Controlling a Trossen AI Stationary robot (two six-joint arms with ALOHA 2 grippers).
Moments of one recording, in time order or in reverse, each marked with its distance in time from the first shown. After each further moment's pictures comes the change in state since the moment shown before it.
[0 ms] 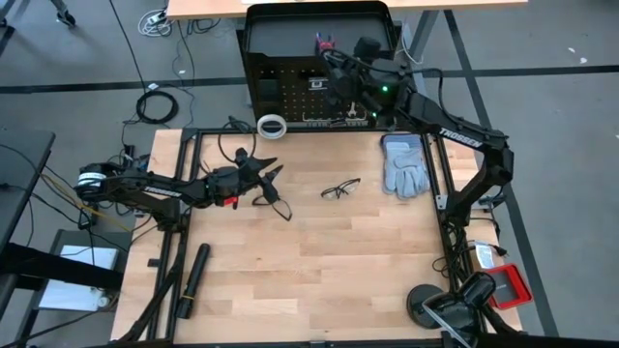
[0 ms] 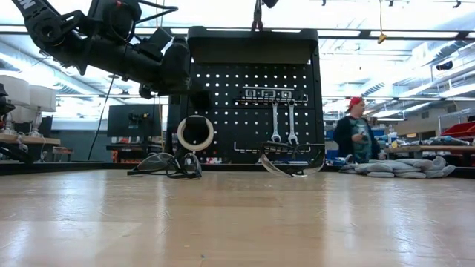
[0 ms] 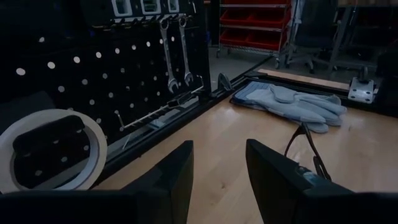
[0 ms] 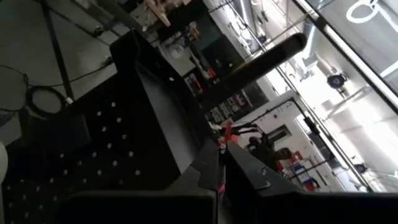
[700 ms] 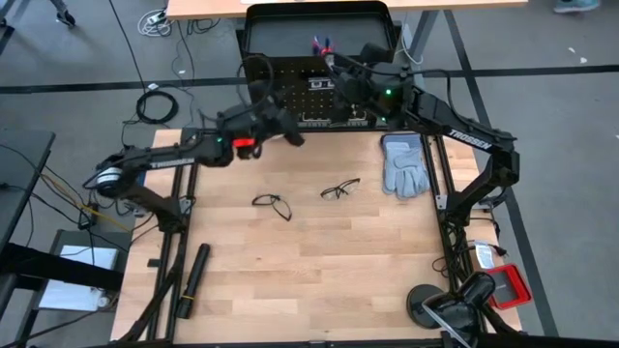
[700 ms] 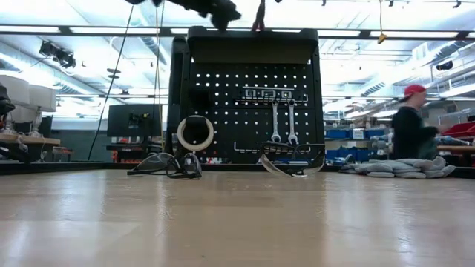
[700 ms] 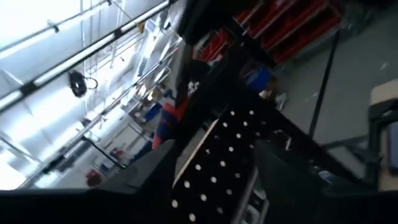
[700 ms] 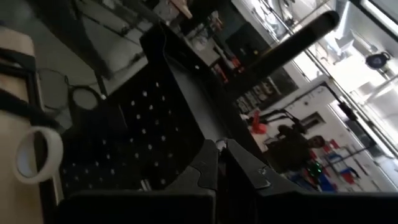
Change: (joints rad) left arm 0.163 0.174 0.786 -0.294 0.046 0.968; right arm 0.031 -0.047 0.002 -0.195 -0.032 0.179
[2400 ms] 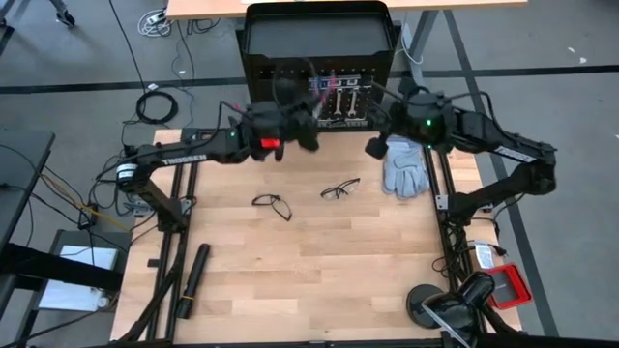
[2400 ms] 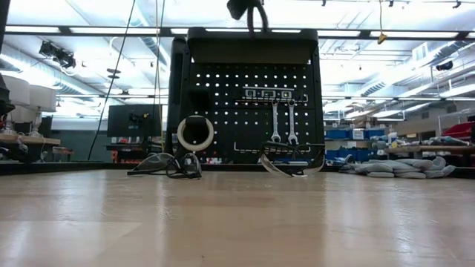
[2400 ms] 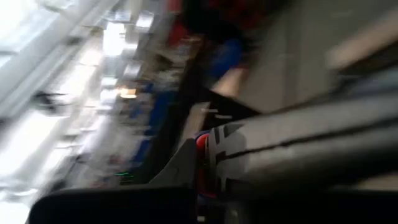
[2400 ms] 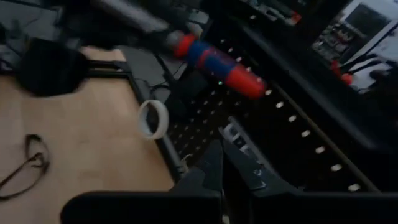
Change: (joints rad) left arm -0.124 0.156 0.374 -0.399 -0.113 0.143; right arm 0.118 -0.323 -0.259 -0.309 -0.032 0.496
